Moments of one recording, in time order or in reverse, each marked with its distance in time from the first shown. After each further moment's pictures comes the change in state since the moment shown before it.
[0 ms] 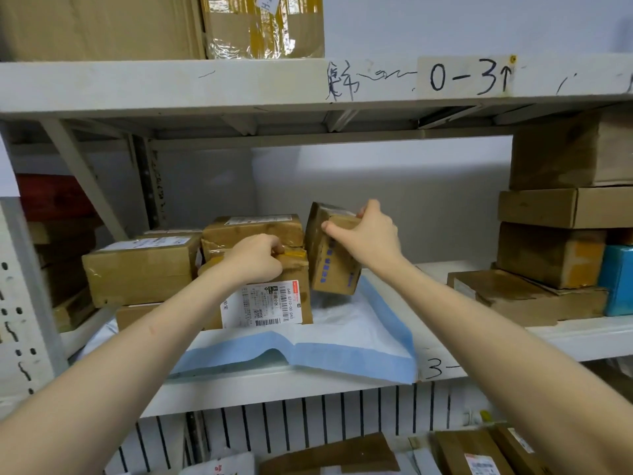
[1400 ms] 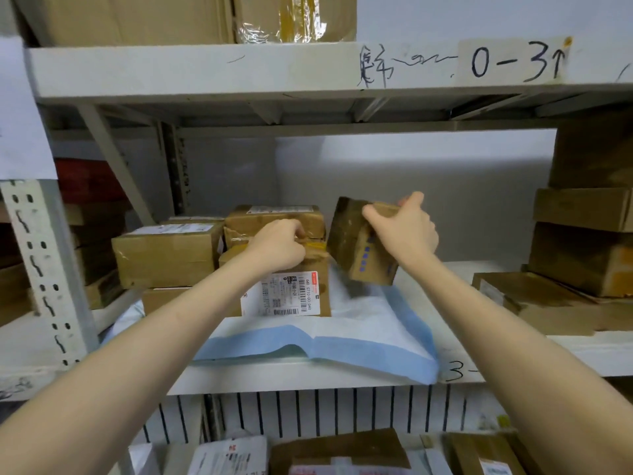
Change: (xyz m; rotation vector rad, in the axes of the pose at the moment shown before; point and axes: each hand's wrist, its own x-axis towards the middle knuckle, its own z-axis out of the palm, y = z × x) left_hand -0.002 0.005 -0.003 -0.096 0.078 -0.028; right_hand 0.005 0.002 -0.005 -0.016 0.102 0.140
